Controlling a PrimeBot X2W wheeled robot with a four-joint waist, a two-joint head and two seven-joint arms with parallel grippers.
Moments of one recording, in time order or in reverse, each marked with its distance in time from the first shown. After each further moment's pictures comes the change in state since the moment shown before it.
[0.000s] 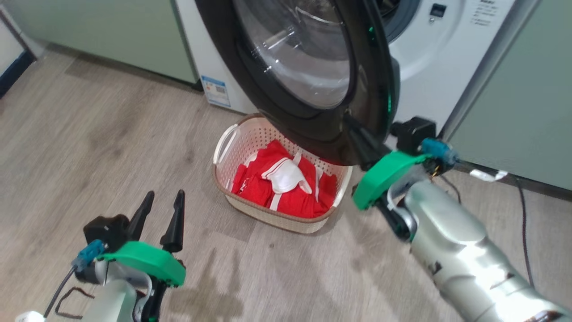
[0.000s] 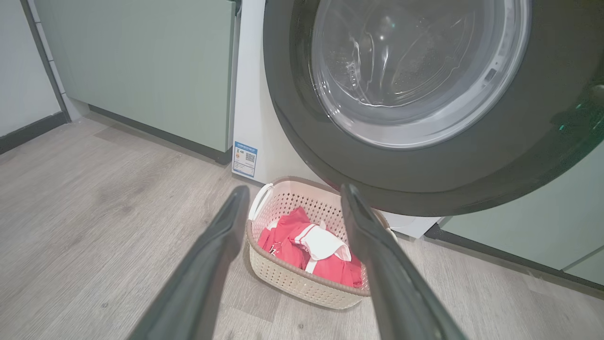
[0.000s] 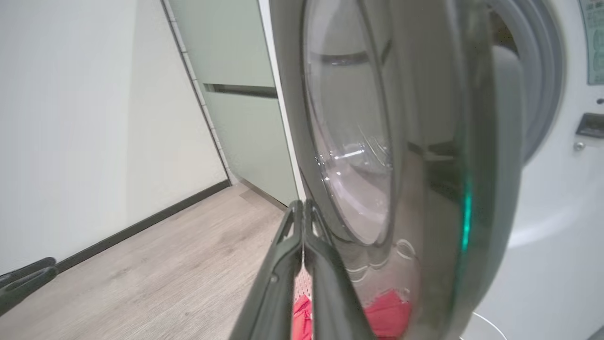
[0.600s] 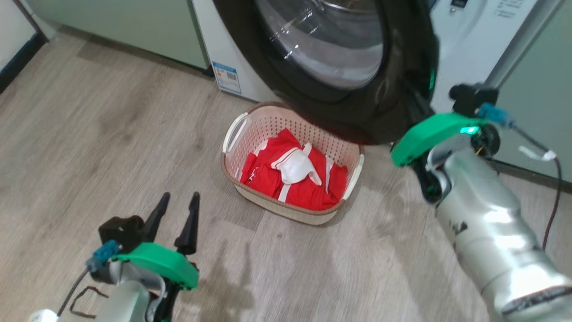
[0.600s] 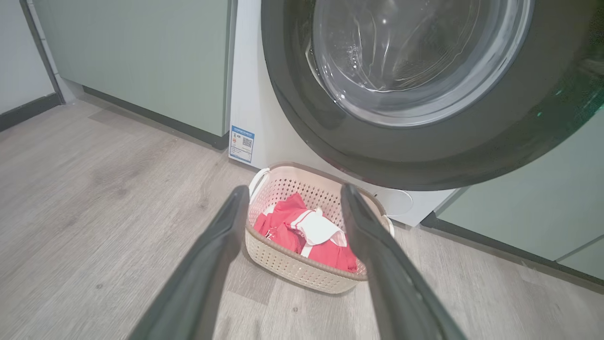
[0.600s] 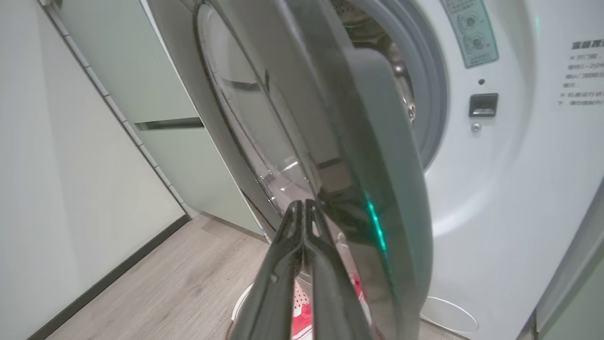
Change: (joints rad) left arm -0.002 -0.018 -0.046 -0.006 -0.016 0.000 0.000; right arm -0.110 0.003 -0.263 0.168 0.006 0.000 0.000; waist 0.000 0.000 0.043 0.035
